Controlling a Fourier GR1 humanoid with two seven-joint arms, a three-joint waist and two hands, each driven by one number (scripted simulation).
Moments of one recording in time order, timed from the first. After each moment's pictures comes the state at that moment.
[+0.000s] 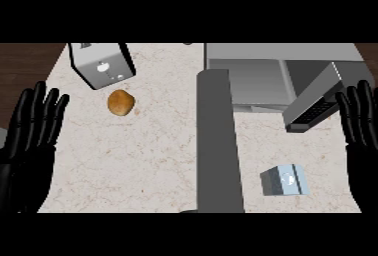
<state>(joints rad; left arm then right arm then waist) 0.01 0.09 -0.04 -2.10 0.01 0.00 0.02 0.01 -0.08 0.00 -2.10 0.00 -0.02 0.00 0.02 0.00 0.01</state>
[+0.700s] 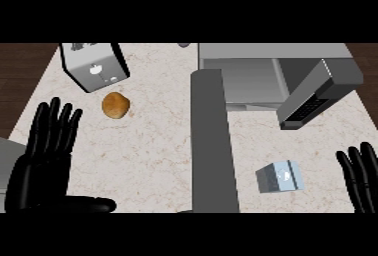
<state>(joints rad) 0.10 0.02 0.00 -1.97 0.20 -0.03 -0.06 0.40 -0.04 0.22 -2.41 0.13 -0.02 0.11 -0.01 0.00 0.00</state>
